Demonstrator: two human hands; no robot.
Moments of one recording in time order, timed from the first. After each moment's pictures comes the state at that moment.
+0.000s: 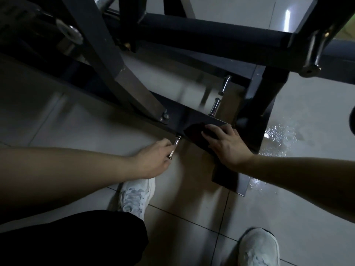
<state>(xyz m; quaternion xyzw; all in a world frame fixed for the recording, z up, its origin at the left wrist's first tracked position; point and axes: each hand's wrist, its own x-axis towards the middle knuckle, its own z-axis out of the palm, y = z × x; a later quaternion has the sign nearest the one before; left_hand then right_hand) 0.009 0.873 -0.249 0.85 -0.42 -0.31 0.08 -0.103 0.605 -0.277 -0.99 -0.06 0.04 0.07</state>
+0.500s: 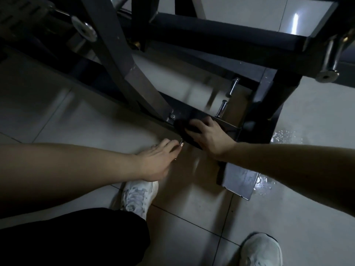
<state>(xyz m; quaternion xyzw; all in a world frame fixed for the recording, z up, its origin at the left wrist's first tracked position) 0.012 0.881 -0.243 0.81 -0.52 -0.28 -0.05 -0.040 0.638 -0.280 -0.98 -0.17 0.02 0.10</state>
